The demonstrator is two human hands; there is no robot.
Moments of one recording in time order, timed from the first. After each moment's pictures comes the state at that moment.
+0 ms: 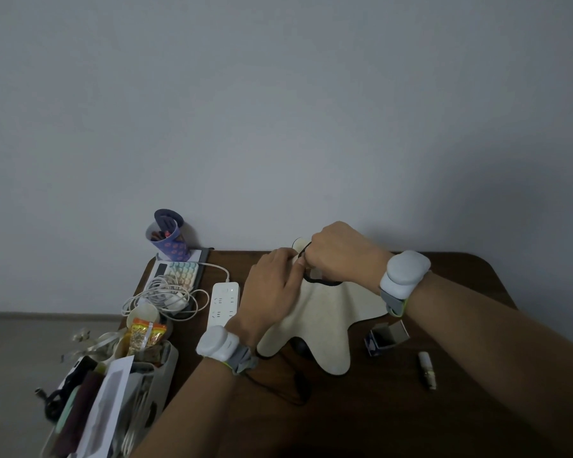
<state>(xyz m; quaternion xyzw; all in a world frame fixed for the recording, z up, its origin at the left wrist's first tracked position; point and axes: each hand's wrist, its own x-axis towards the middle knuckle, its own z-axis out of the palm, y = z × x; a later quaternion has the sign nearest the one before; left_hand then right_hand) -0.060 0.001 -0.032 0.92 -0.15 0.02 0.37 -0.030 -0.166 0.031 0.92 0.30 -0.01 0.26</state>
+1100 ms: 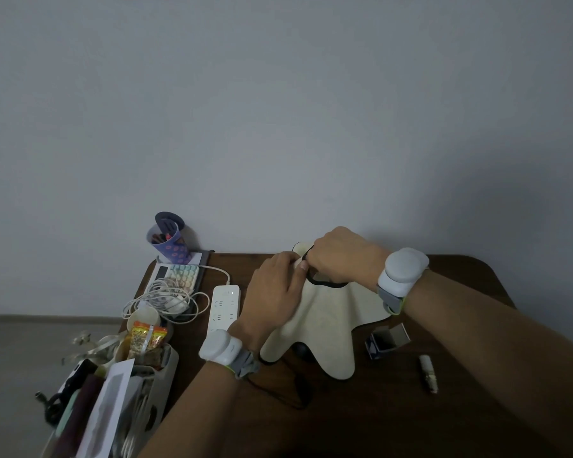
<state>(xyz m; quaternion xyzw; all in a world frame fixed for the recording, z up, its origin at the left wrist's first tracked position) -0.060 -0.001 -0.036 0.92 -0.16 0.03 0.36 -0.021 -0.168 0.023 0.93 0.30 -0.03 0.20</state>
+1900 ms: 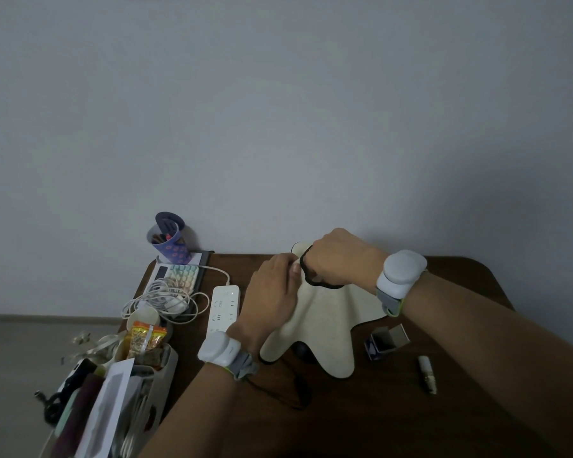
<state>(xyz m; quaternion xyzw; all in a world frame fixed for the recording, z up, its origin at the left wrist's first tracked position) -0.060 0.004 -0.042 0.92 -0.17 0.04 0.35 -0.025 -0.165 0.027 0.93 0.31 -0.04 0.20</state>
